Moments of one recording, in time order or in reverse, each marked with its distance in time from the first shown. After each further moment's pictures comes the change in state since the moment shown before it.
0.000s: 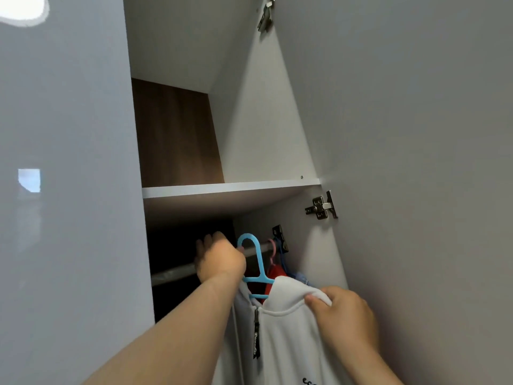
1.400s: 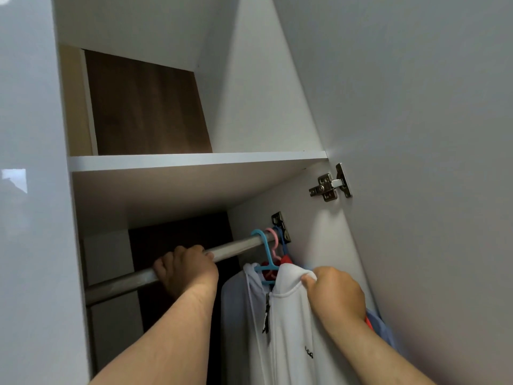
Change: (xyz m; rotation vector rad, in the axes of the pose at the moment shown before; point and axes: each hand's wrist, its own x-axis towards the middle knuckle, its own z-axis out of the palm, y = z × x) left_hand 0.058 -0.064 0.062 0.295 0.119 -0.008; right_hand 0.087 0.029 0.093 -0.229 0.027 -0.062
